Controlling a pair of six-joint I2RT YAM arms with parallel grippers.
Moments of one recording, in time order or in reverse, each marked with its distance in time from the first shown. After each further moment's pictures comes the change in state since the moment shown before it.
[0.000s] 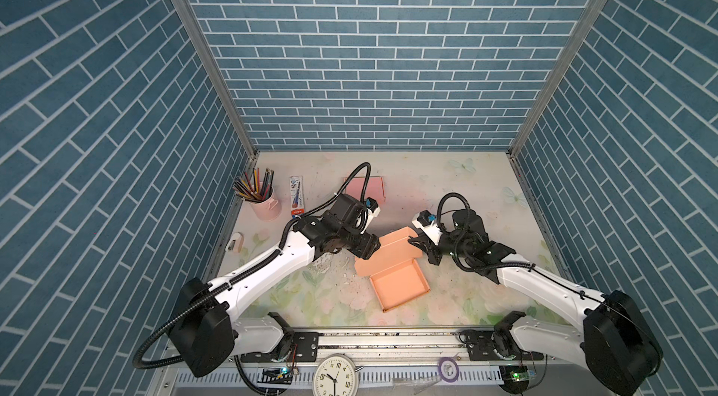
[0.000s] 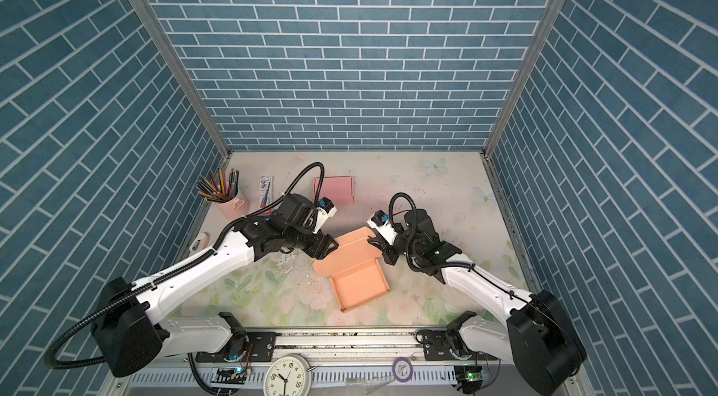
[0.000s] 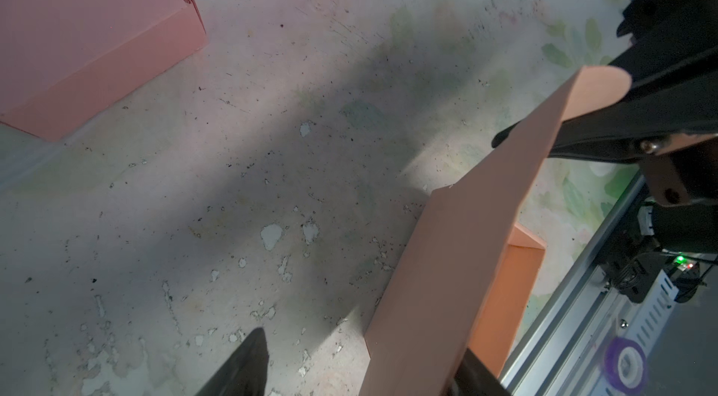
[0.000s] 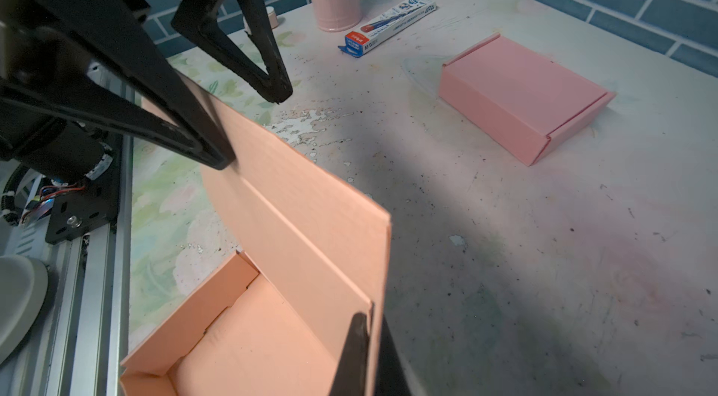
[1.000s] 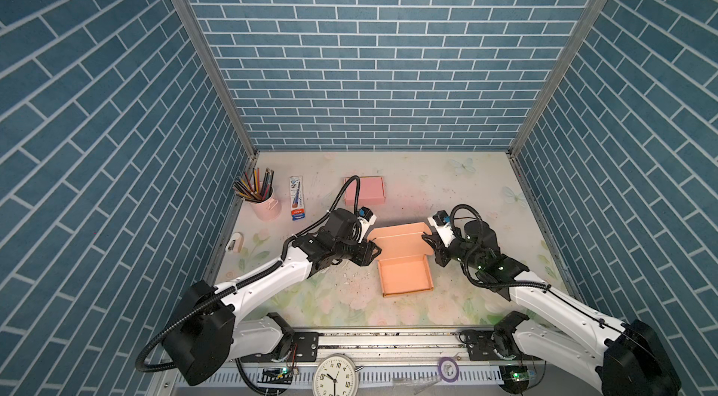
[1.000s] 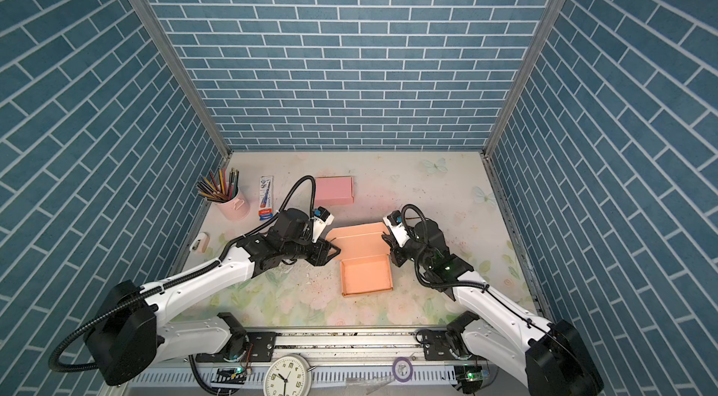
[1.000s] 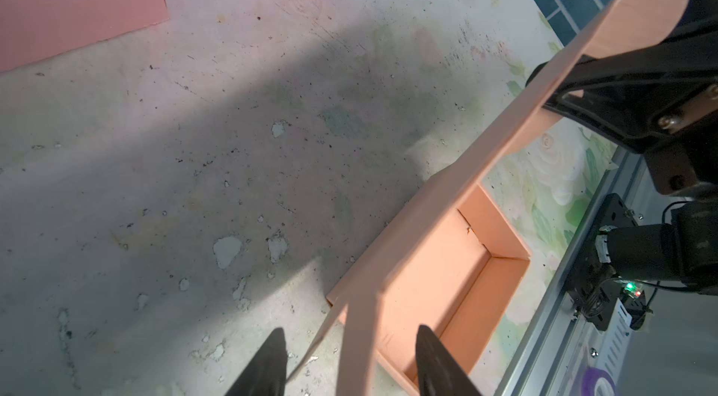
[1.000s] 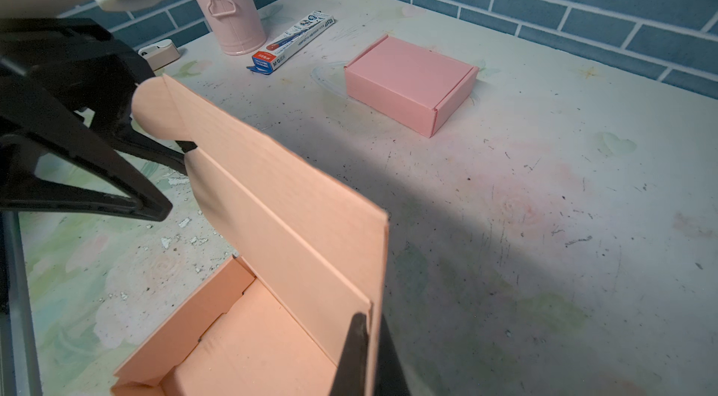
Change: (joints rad) left arm 0.014 -0.039 -0.252 0.338 0.095 -0.119; right arm -0.007 -0.165 -0.110 0.029 0.249 0.154
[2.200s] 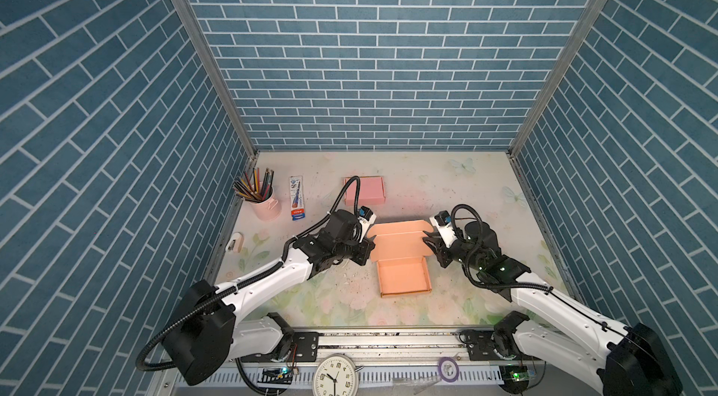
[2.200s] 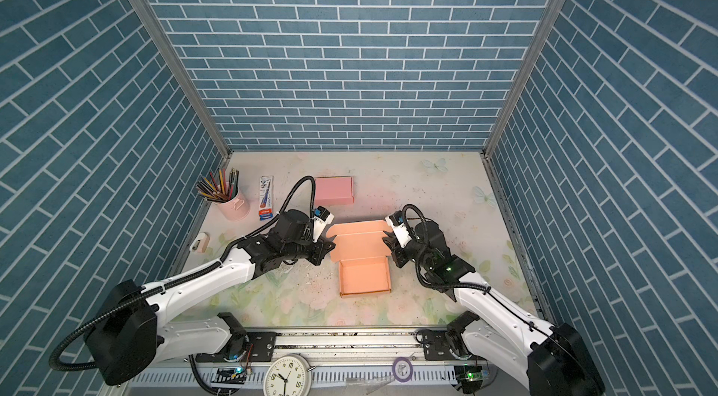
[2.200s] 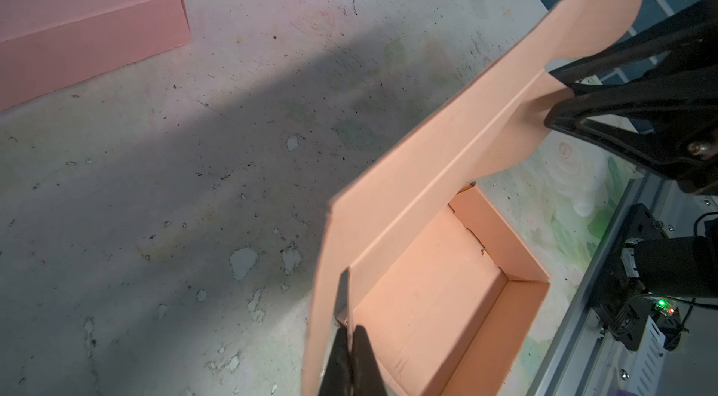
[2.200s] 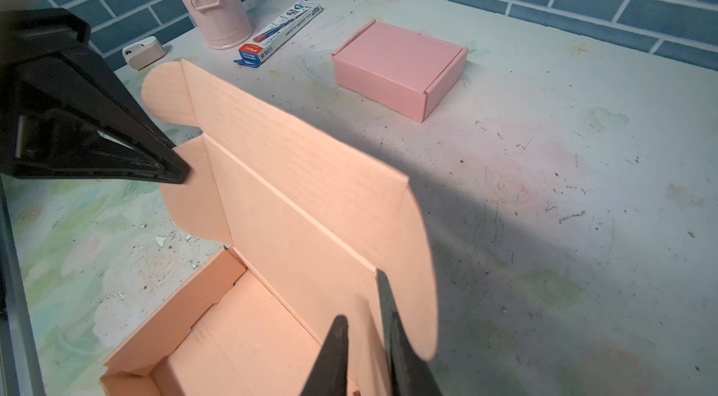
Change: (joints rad) left arm -0.014 0.000 -0.016 0.039 -0.057 0.014; right arm -0.001 -0.021 0.000 -0.049 0.026 0.035
